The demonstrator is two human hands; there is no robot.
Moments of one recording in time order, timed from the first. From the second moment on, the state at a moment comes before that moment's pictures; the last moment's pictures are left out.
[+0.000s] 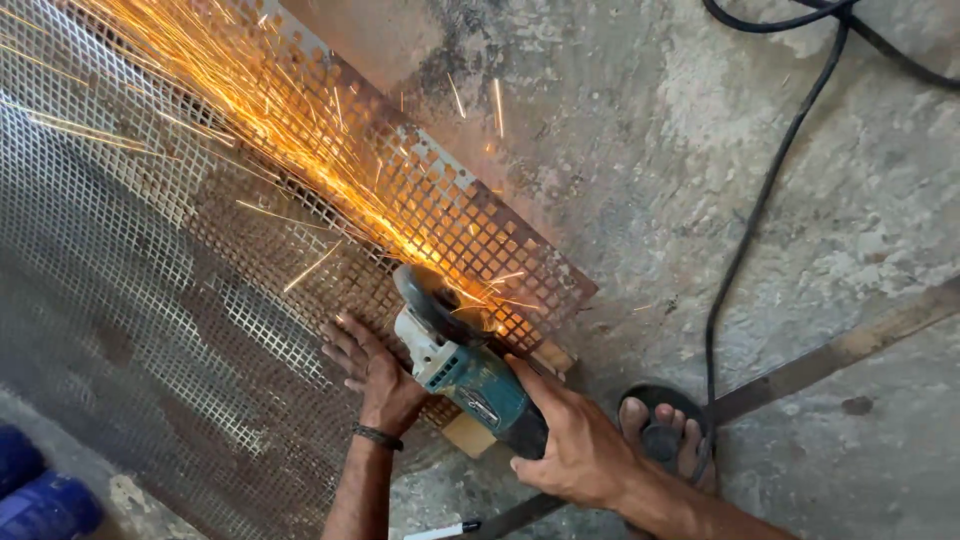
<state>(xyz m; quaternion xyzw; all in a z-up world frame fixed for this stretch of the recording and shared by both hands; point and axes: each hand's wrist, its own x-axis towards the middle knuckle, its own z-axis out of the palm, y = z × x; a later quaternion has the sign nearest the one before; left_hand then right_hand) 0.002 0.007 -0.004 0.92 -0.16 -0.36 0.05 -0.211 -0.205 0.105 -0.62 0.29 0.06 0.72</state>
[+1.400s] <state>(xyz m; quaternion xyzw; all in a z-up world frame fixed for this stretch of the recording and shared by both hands) 0.006 -0.001 0.015 0.88 -0.15 -0.44 0.09 -0.285 -0.183 0.252 -0.53 0.52 -0.04 0.67</state>
